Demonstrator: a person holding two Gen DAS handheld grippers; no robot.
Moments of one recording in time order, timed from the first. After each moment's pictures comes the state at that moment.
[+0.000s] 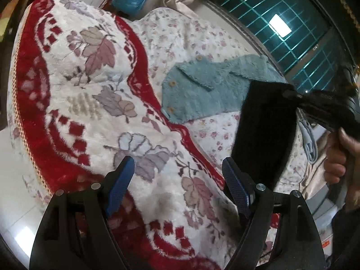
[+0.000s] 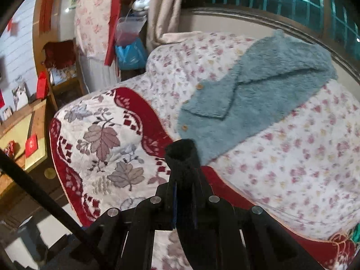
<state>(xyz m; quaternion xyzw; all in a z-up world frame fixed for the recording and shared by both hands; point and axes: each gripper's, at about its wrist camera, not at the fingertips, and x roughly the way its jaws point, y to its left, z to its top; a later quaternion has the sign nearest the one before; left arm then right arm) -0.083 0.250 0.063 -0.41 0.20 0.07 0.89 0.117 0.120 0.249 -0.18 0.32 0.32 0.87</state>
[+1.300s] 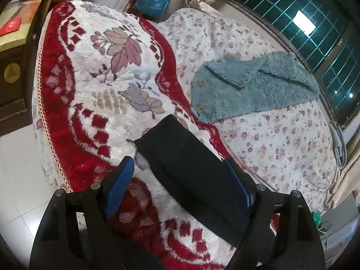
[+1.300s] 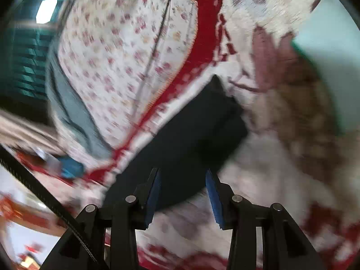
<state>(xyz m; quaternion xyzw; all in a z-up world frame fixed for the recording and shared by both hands) -0.072 0.234 0.053 -0.39 0.24 0.17 0.87 0.048 -0.421 0.003 0.45 0.45 0.12 0.76</state>
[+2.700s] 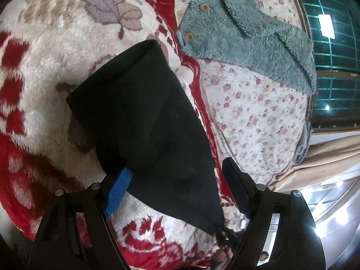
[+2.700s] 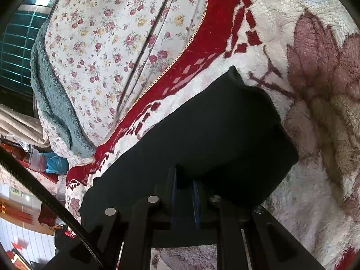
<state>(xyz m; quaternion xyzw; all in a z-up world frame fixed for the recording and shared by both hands) 0.030 0.279 -0.010 -0.56 0.40 -0.04 0.73 0.111 -0.385 -0.027 0.38 0.48 0.10 0.78</state>
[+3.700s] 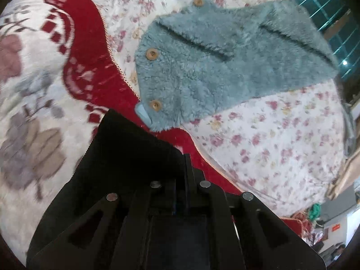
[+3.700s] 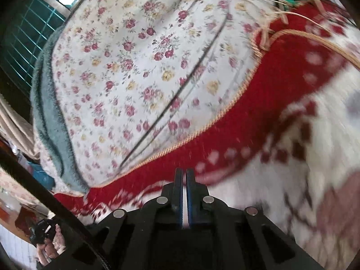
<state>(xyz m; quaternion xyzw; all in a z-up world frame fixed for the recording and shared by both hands) 0.232 0.271 0.046 -0.36 0.36 0.06 0.86 0.225 -0.382 0.025 0.31 0.39 0.05 0.87</state>
